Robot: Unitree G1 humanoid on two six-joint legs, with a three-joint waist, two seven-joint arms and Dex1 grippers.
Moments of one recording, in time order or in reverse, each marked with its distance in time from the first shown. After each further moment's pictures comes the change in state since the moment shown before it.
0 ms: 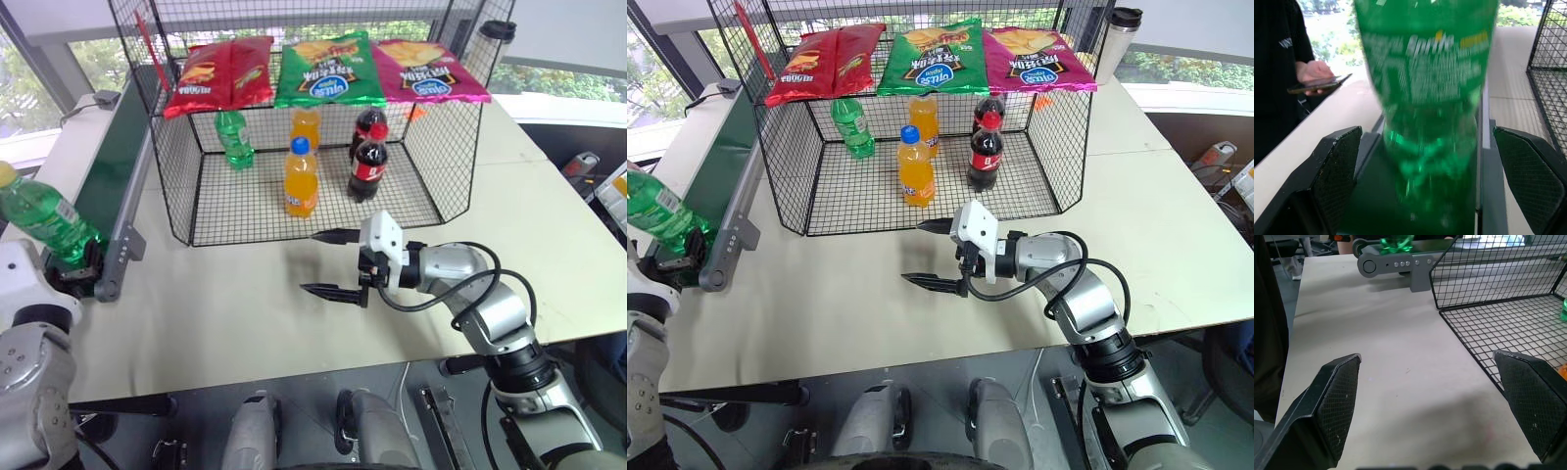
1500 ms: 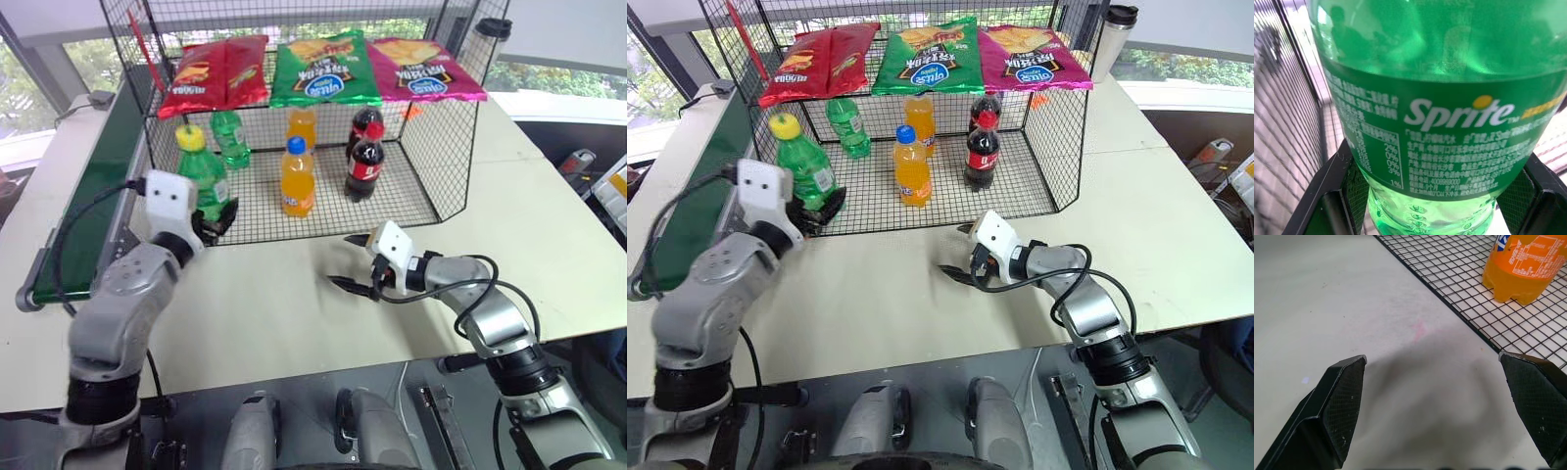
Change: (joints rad) left arm -0.384 0.073 -0.574 0.246 0.006 0.020 -0.098; right arm 0.051 -0.029 -0.002 0.165 -0.178 -0.051 -0.147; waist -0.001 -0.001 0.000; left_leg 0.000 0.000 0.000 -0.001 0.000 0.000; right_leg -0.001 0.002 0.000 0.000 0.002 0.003
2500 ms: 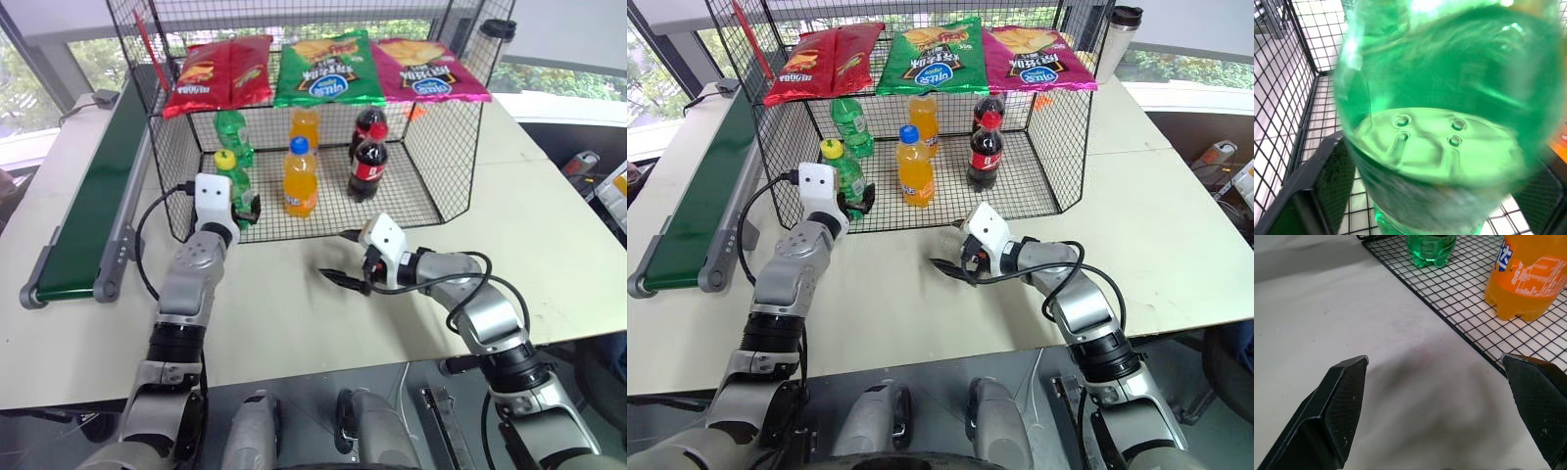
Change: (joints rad) left arm -0.201 -0.212 -0.042 0.494 0.221 -0.332 0.048; right arm -0.038 0.041 -0.002 -0.054 0.017 0.119 -0.043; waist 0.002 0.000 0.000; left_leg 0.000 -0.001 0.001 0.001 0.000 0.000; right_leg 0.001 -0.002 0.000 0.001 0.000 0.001
